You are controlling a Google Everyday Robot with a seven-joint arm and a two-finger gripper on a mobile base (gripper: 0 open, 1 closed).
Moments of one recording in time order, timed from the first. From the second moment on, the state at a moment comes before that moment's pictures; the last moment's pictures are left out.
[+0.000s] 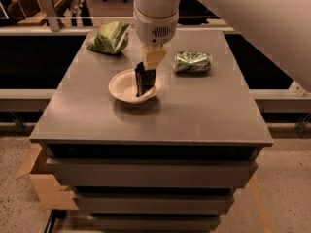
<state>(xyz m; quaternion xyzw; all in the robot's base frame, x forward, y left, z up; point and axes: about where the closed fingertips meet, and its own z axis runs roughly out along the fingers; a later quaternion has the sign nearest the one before) 0.580 0.007 0.947 -0.78 0.60 -0.07 0.13</state>
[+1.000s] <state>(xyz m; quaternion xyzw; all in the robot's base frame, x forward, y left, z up) 0.592 -0.048 0.995 -0.71 0.67 -0.14 0.17</state>
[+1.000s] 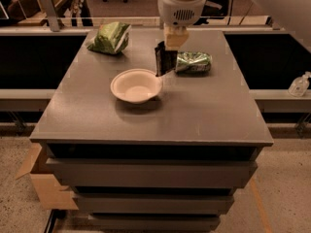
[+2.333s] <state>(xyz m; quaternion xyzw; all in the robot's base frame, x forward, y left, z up) 0.597 -0.097 0.923 -0.65 0.74 -0.07 0.16</state>
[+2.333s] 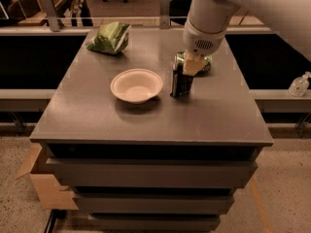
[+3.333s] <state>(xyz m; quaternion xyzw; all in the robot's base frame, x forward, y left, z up) 0.567 -0.099 0.885 -0.63 0.76 -0.02 0.13</state>
